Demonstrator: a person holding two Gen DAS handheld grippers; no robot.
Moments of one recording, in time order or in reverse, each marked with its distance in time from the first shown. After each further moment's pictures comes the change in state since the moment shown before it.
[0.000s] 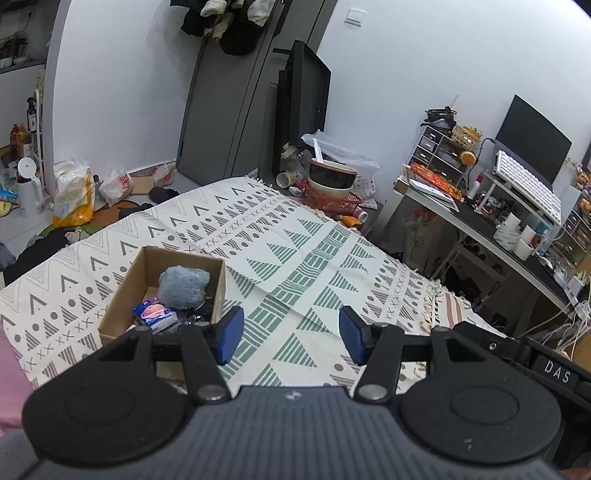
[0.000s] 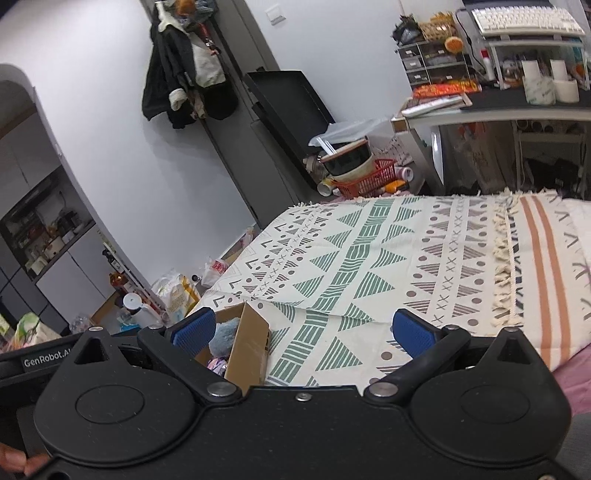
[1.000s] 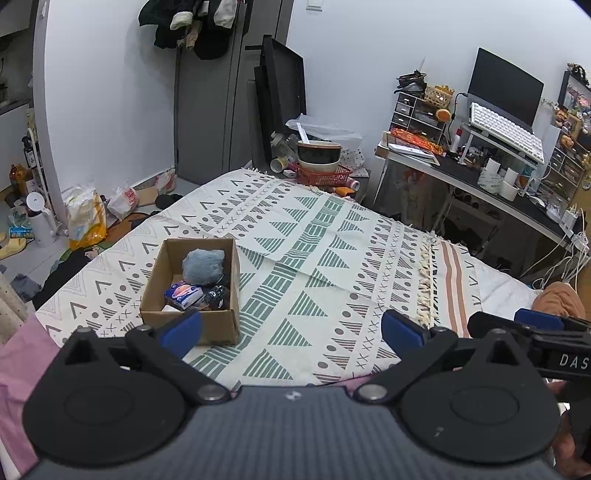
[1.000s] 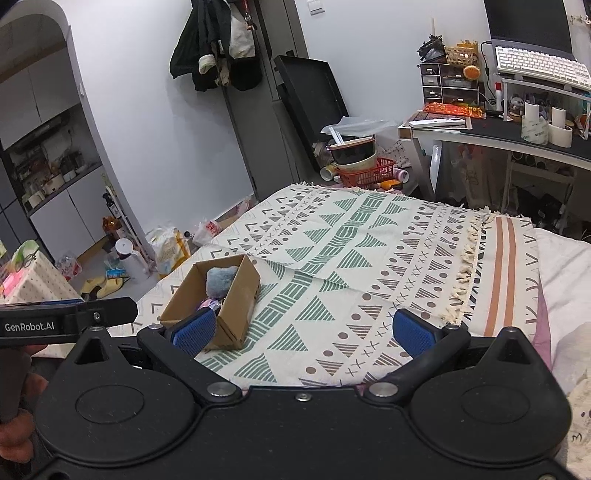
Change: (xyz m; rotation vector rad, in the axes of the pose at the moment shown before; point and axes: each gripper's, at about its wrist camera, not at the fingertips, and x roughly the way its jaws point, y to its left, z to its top) left arm -0.084 -0.021 -0.035 0.173 0.045 0.040; right arm -0.083 0.027 -0.022 -0.175 0.074 -0.063
